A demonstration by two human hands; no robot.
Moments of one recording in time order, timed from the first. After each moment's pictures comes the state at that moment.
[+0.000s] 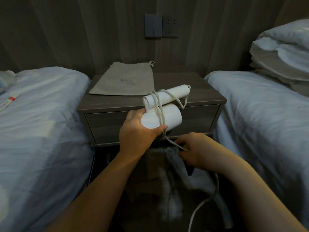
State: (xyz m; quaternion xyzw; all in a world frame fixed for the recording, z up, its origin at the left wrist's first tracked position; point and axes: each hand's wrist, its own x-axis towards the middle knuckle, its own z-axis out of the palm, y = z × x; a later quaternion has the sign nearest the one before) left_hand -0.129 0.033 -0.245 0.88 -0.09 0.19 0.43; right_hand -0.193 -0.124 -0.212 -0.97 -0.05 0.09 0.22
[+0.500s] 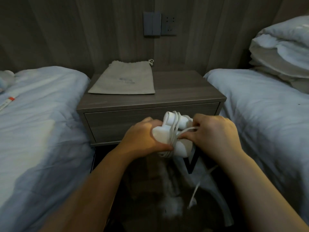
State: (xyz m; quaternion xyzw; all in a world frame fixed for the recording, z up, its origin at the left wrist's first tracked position) left_hand -0.125 0.043 -0.239 0.91 -0.27 -0.03 0.31; right_hand -0.198 -0.139 -0.209 -0.96 0.00 -0.27 0.09
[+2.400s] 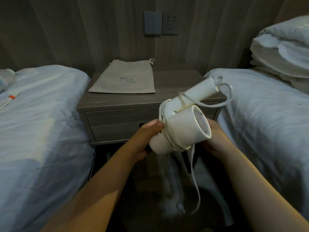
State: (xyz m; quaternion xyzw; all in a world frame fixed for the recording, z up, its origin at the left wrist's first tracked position) left_hand -0.119 0.029 -0.266 0.57 -0.18 -0.24 0.76; right_hand -0.165 -0.159 -0.250 -0.65 0.01 -0.07 0.75
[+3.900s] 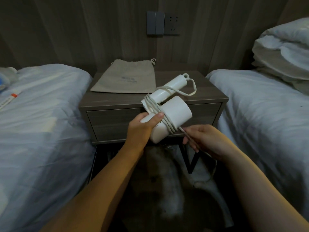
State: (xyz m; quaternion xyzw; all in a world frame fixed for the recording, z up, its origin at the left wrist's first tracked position) left_hand -0.126 0.028 -0.241 0.68 -0.01 -0.04 0.73; right_hand -0.170 -0.157 -0.244 -0.82 0.03 0.05 0.58
